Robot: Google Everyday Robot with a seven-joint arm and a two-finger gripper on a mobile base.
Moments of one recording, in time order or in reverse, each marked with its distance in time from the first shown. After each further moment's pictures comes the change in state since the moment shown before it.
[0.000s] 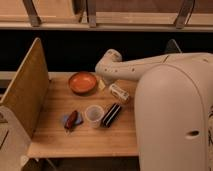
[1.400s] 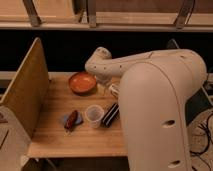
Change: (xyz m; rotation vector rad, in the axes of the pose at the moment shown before) arm 0.013 -0.020 0.002 -0.020 -0.134 -0.583
